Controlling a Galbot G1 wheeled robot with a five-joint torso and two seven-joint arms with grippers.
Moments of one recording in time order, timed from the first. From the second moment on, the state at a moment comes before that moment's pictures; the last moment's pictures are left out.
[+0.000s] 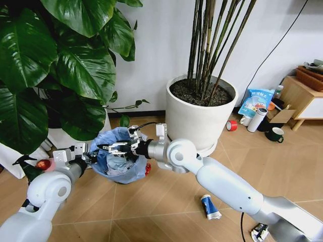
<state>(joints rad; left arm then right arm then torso) 1.25 -0.94 -0.55 -2.05 -0.90 0.69 -0.33 -0.47 1.18 -0.38 1.75 1.24 -0.51 0.02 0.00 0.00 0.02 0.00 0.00</state>
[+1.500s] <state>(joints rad) 1.30 -0.93 -0.65 -2.09 -0.93 0.69 -0.36 -0.70 1.06 -0.27 1.49 0.76 -0.35 -0.17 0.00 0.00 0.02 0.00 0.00</state>
